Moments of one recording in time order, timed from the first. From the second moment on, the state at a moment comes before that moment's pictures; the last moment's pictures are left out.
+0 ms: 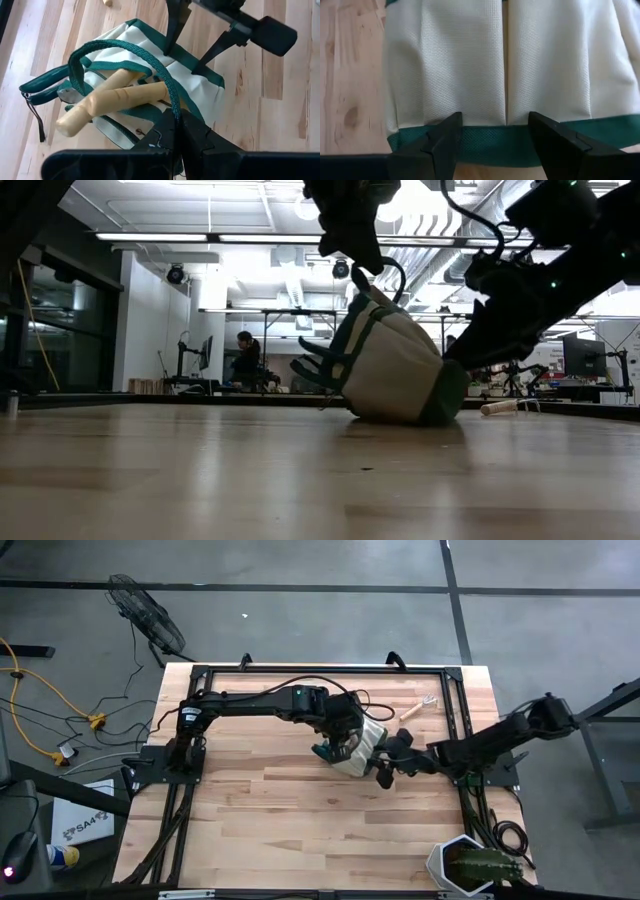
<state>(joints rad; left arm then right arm) 0.06 2.01 2.03 -0.98 -0.03 -0.08 0.19 1.29 0.34 0.26 0.47 0.54</state>
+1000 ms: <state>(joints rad) 0.04 2.06 2.06 -0.83 0.03 -0.10 0.20 1.33 0.34 0.08 0.24 0.76</state>
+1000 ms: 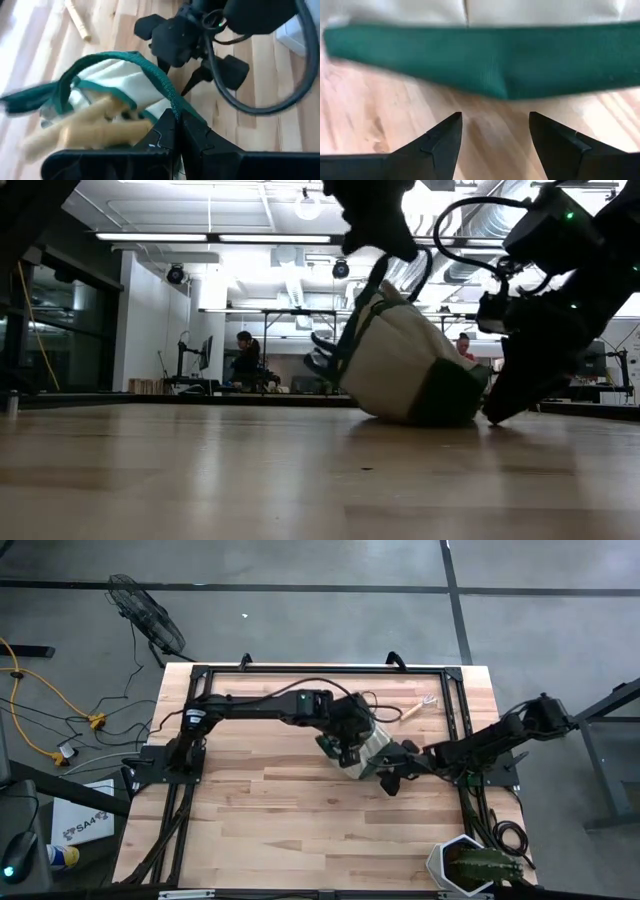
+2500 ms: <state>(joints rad) 0.03 2.09 2.06 -0.94 -0.01 -0.08 0.20 1.11 0.34 0.01 0.34 0.69</state>
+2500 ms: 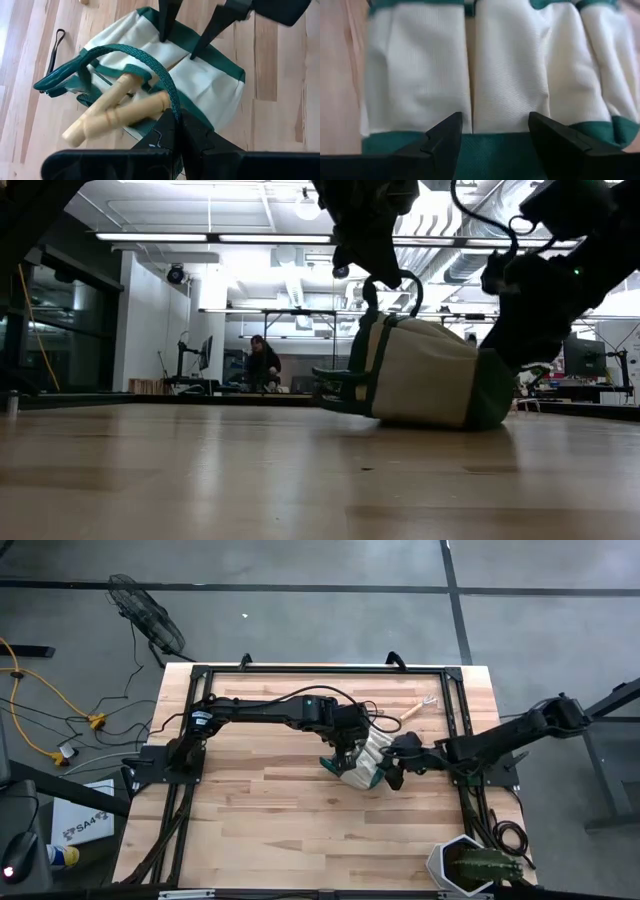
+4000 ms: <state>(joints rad) -0.14 2.13 2.16 -0.74 0.10 -0.20 0.24 1.44 0.33 0.37 0.48 0.55</state>
